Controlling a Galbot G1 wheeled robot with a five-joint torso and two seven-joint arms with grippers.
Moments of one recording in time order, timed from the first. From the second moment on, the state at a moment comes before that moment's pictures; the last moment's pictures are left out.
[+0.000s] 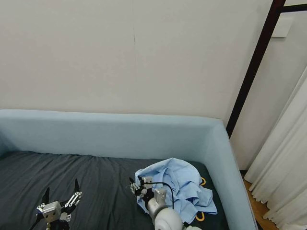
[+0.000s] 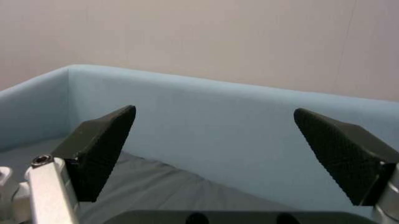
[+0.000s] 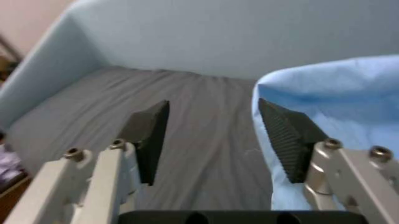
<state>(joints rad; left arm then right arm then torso) 1.66 -1.45 -0.67 -2.02 -0.18 -0.33 -0.29 -0.87 1.21 -0.39 1.67 0.72 -0.06 0.22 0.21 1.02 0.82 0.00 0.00</state>
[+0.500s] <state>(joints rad) 1.65 -1.47 -0.65 -2.02 -0.16 -0.34 -0.29 -0.91 1.04 -0.12 1.52 0.53 -0.03 -0.01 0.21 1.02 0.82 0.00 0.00</state>
